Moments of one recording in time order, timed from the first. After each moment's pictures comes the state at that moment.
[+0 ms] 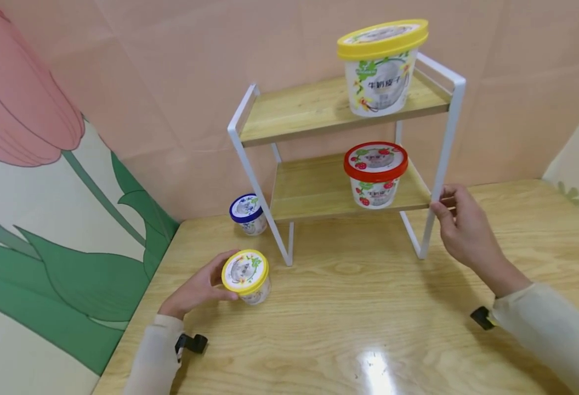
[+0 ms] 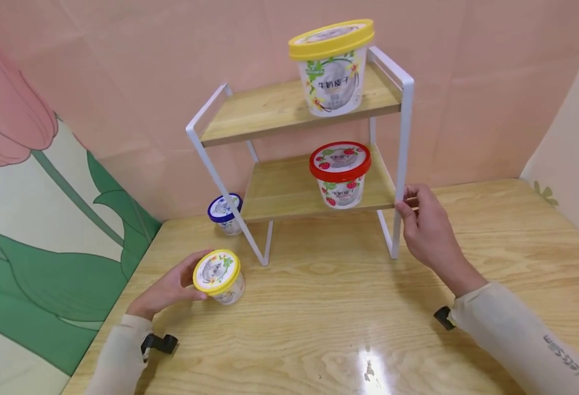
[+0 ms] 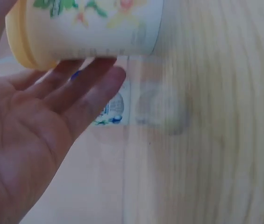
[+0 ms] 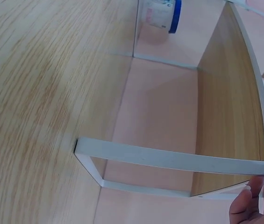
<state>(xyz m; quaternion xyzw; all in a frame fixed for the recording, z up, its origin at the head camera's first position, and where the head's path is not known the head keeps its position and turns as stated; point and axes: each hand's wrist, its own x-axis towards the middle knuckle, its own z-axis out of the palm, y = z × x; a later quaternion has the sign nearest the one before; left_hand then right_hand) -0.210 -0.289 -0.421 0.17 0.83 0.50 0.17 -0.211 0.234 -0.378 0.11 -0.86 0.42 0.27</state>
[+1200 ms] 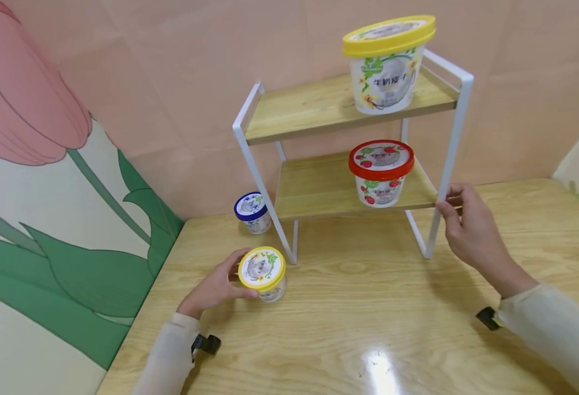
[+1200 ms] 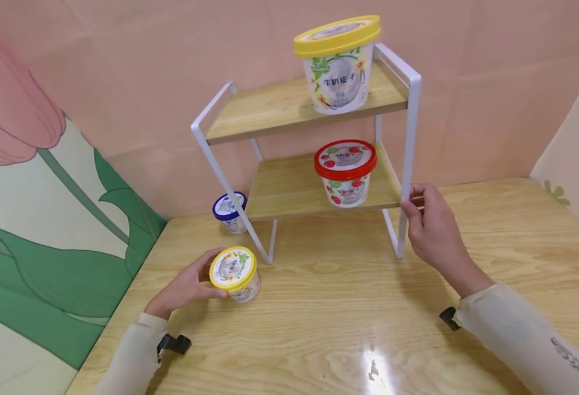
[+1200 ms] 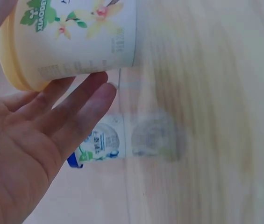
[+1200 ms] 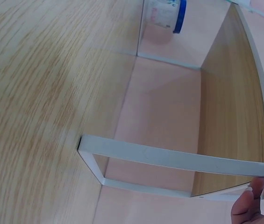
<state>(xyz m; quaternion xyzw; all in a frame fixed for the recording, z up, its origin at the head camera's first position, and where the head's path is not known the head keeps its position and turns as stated) -0.205 -0.257 -0.419 0.14 0.88 0.43 0.13 -0.214 0.232 -0.380 0.10 -0.86 0.43 0.28</state>
